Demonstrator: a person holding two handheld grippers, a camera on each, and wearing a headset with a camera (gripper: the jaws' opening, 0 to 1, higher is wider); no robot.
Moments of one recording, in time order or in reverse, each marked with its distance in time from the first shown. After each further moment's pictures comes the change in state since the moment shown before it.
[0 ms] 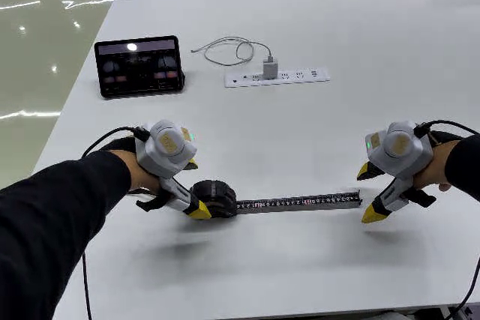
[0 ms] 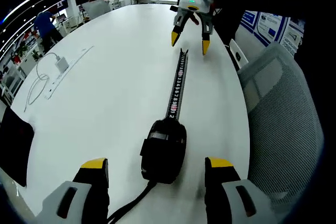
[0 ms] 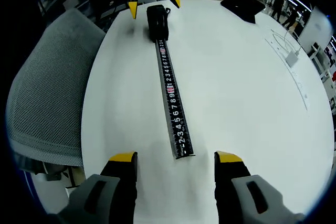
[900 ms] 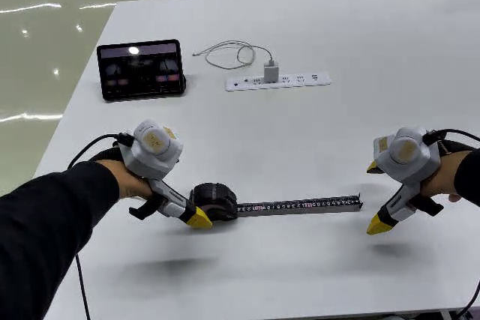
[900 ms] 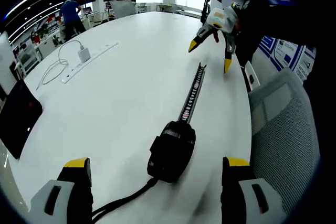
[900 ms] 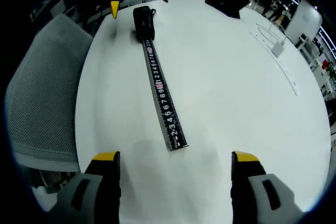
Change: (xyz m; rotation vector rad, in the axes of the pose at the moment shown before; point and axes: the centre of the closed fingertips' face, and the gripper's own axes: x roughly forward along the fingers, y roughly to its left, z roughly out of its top) left arm -0.011 0.007 0.003 -0.205 -0.108 0.074; right arm -0.006 -0.008 -0.009 0.092 -0.009 -0.101
